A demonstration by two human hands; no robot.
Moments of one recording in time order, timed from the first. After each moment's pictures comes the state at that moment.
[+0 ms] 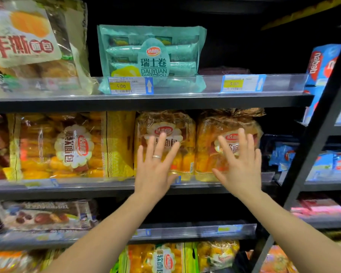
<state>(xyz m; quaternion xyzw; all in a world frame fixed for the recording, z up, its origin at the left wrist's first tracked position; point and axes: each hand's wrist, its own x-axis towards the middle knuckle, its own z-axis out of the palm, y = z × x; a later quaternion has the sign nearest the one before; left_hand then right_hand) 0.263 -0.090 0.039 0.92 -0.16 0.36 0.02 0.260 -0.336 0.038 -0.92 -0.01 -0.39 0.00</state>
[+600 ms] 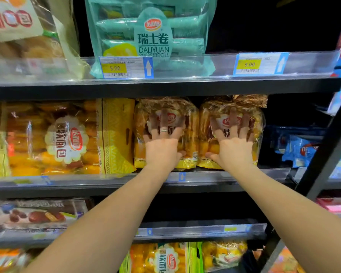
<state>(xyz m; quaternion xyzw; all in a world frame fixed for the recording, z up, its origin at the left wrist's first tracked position) 0.324 -0.118 0.063 0.97 -0.06 0.25 0.00 0.328 -0.313 0.055 -0.97 0.03 -0.25 -0.05</state>
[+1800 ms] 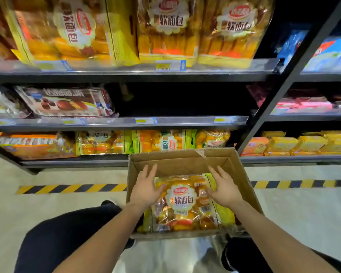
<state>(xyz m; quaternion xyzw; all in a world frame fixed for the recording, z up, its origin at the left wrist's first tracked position) 0.016 -0.043 -0.225 0.96 0.01 -0.12 0.25 0.012 -0.320 -0.220 -0.97 0.03 0.17 0.17</state>
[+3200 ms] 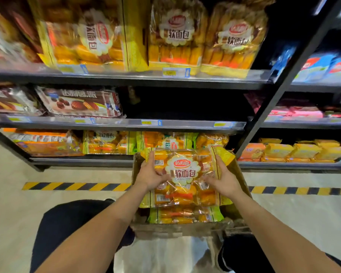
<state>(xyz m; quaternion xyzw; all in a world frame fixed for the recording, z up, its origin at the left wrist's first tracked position) 0.021 -0.043 -0.179 0.89 0.09 -0.15 0.42 -0.007 -0.305 -0.150 -0.89 0.11 0.13 0.43</state>
